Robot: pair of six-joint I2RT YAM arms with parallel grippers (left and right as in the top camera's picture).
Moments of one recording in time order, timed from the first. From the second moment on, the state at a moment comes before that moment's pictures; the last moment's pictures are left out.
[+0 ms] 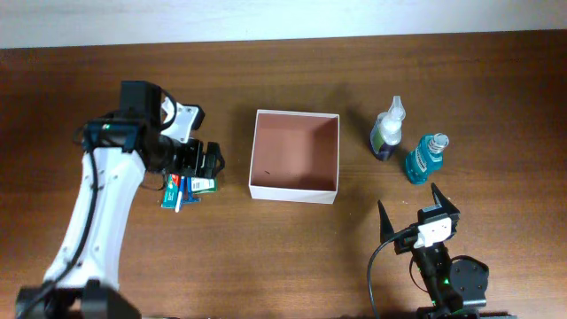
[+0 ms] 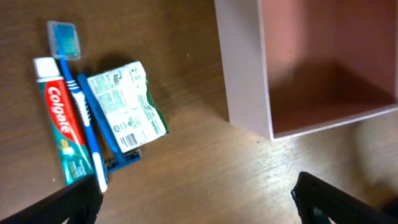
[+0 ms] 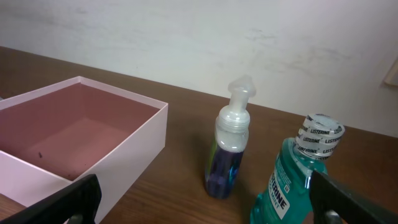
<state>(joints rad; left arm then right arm) -0.04 1.59 1.38 -1.08 0.32 0.14 0.02 0.02 0.01 -0.06 -0.20 -0.16</state>
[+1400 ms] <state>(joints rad) -0.07 1.79 1.38 -0.97 0.12 -0.08 0.02 0.02 0.01 -0.06 -0.20 -0.16</state>
